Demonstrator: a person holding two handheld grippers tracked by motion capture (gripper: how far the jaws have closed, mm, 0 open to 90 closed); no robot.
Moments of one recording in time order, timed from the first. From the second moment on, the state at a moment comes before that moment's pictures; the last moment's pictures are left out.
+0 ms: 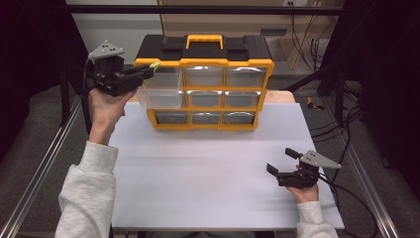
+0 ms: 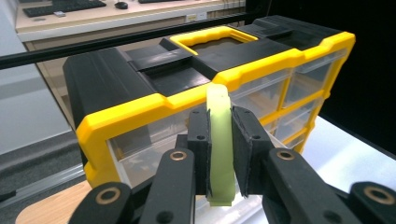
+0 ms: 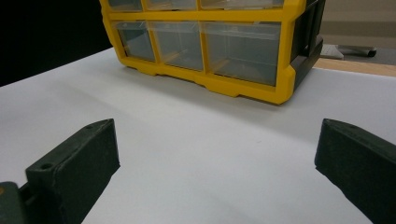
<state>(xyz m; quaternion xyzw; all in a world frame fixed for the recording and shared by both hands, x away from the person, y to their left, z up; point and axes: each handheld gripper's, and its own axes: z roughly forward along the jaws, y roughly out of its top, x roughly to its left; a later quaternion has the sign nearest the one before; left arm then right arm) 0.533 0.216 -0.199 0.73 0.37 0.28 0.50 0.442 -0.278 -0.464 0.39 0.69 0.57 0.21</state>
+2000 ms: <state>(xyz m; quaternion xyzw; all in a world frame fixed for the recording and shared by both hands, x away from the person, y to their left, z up) 0.521 0.238 -0.224 0.71 0.36 0.27 0.54 0.442 -0.278 -0.464 0.39 0.69 0.57 0.21</state>
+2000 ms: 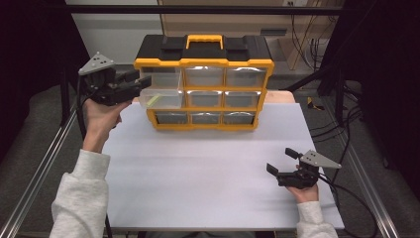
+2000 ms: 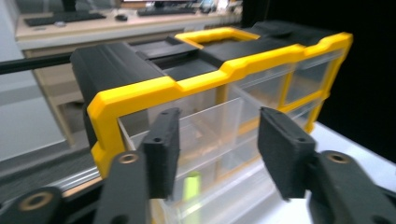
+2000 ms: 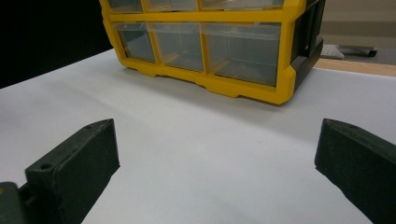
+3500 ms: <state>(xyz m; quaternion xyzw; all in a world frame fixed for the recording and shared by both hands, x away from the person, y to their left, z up) 0.461 0.280 -0.429 0.73 0.37 0.22 0.52 0.443 -0.277 -0.466 0.39 0.70 0.57 0.21</state>
